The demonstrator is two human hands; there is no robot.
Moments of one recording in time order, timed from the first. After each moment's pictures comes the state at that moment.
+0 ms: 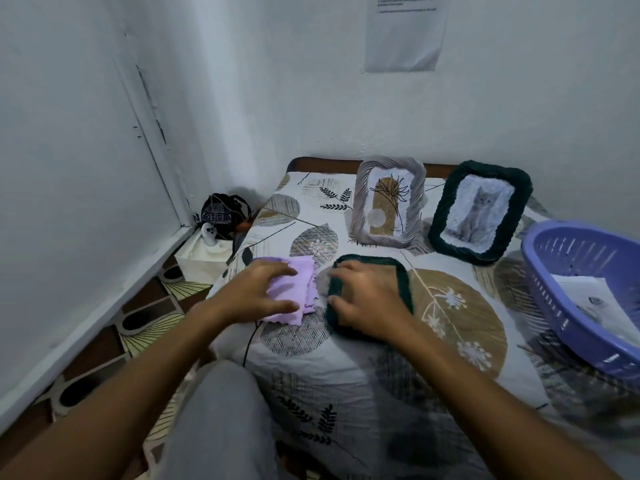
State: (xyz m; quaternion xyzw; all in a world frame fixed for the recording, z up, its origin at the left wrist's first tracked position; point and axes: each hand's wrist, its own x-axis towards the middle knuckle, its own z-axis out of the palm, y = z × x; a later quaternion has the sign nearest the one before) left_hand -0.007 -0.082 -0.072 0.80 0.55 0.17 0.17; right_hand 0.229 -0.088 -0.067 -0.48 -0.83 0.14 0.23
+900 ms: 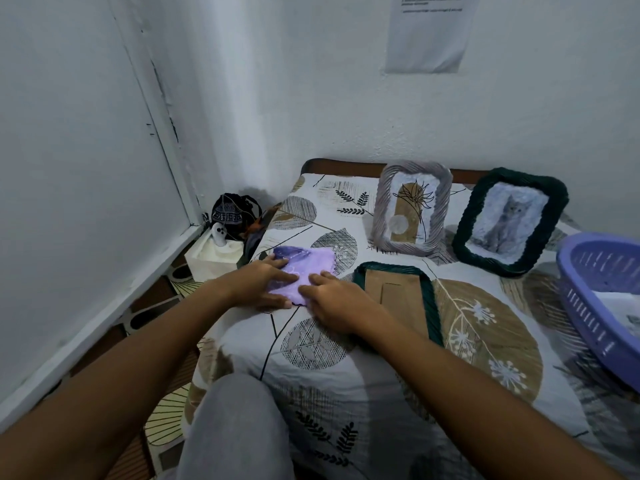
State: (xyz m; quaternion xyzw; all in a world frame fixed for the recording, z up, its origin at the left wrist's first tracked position) left_hand -0.053 -0.025 -0.086 0.82 0.55 0.00 0.15; right_hand 0.156 -0.046 -0.086 -0.40 -0.92 0.02 0.01
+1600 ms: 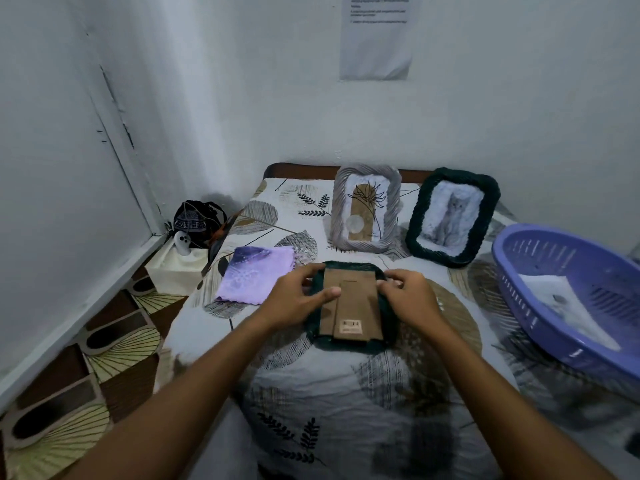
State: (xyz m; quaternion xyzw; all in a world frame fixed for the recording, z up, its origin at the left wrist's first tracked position) left_hand 0.085 -0.063 -0.088 0.70 0.53 0.33 0.34; right_hand 0.298 -0.077 -0.066 -0.66 -0.61 0.27 0.34
